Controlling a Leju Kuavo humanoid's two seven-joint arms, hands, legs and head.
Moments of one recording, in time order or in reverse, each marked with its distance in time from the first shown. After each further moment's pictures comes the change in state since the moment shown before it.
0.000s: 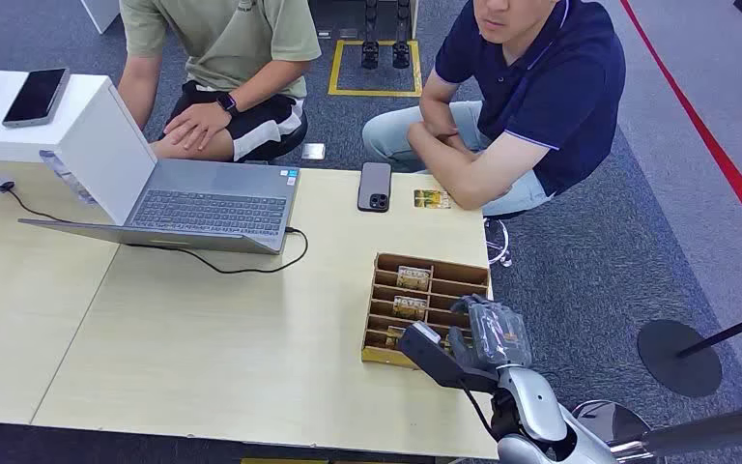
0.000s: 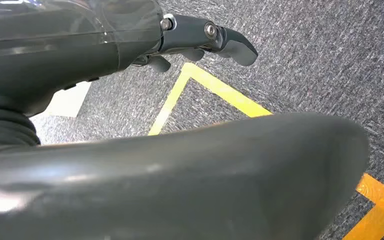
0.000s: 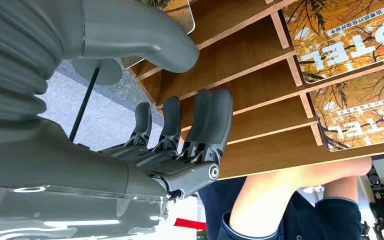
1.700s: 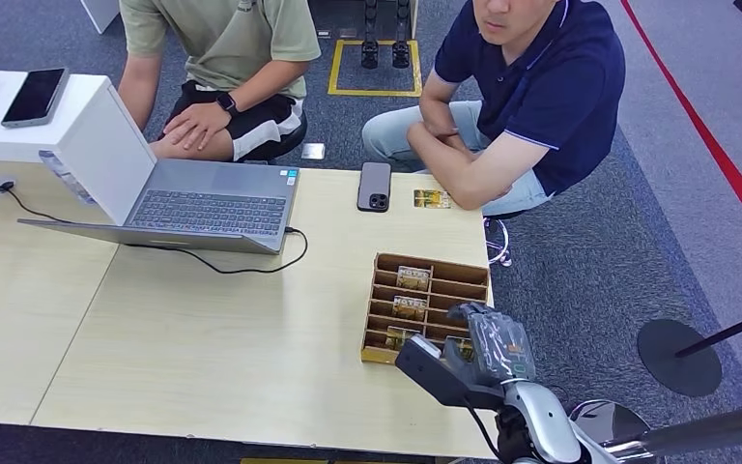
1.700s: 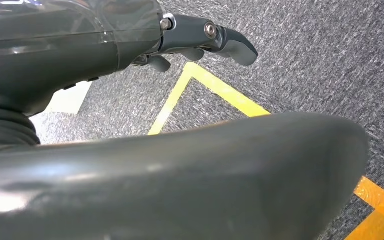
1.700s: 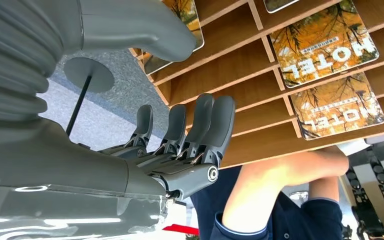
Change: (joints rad) left arm 0.000 0.000 0.001 0.002 0.020 0.010 -0.001; right arm 0.047 -0.055 0.019 -0.183 -0.020 0.029 0.054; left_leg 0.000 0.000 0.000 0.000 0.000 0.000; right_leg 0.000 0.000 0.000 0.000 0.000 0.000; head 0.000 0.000
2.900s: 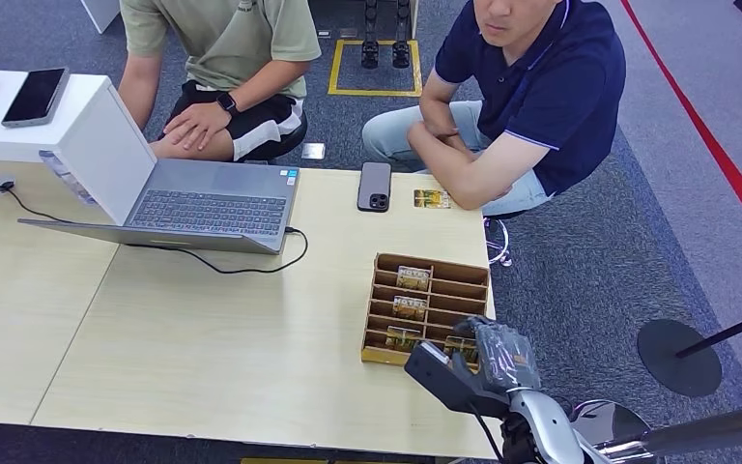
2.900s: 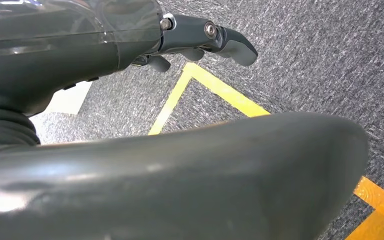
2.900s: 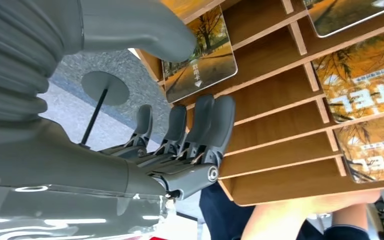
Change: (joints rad) left arm 0.000 0.000 0.000 0.000 -0.003 0.000 0.001; right arm 0.024 -0.021 0.006 0.051 -0.050 -0.037 0.003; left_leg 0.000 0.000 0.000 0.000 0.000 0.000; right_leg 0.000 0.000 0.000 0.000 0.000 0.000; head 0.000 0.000
